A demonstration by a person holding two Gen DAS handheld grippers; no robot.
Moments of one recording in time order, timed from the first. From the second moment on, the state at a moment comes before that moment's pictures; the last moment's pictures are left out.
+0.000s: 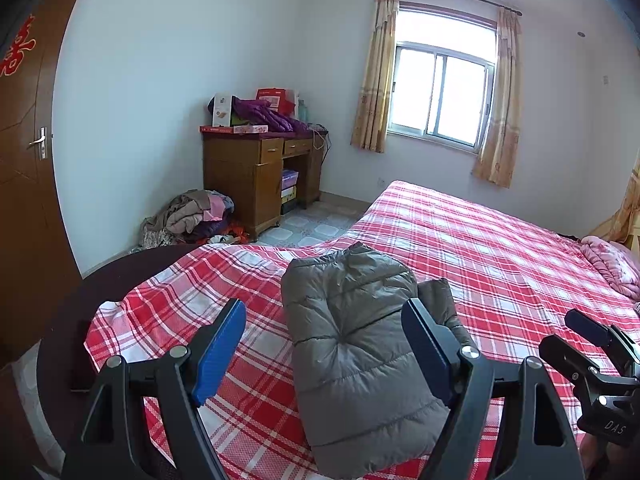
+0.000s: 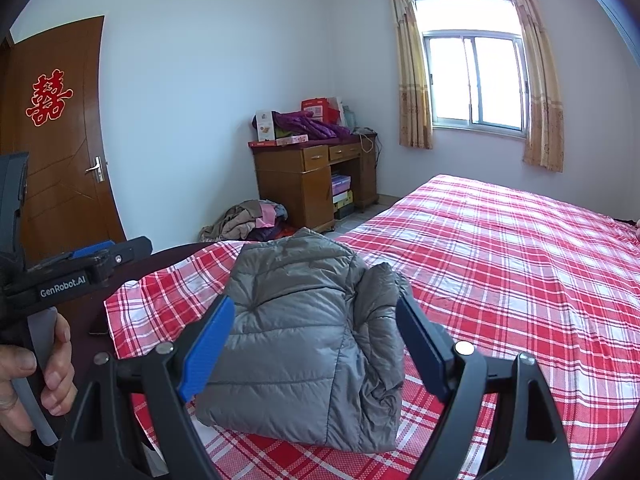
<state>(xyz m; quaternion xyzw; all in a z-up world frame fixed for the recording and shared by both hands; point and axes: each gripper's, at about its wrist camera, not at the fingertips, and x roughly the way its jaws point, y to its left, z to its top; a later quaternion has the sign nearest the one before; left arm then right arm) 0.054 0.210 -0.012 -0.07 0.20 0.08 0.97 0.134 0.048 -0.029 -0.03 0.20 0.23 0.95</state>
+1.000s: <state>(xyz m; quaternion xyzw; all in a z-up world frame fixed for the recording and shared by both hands) 0.061 0.208 -0.019 -0.07 0.22 0.08 0.97 0.137 0.049 -0.030 -0.02 0.20 0.24 0.95</state>
